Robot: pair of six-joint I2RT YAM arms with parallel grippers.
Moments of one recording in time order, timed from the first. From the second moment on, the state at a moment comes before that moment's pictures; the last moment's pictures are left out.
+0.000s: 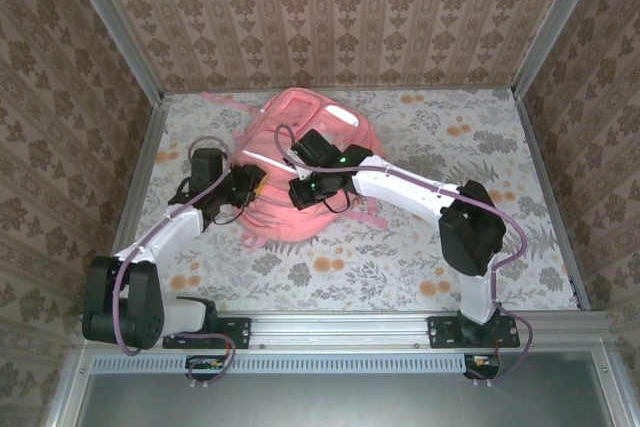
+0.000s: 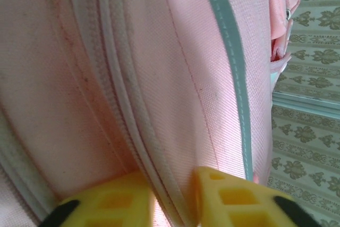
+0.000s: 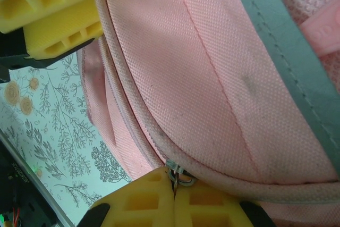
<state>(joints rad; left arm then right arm) -0.22 1.28 0.70 -0.09 0.44 -1.19 0.82 1.92 1.62 -0.69 -0.21 0.37</state>
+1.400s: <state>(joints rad) -0.05 1.16 0.92 -0.44 0.08 -0.63 0.52 1.40 1.35 -0.72 0.42 0.30</state>
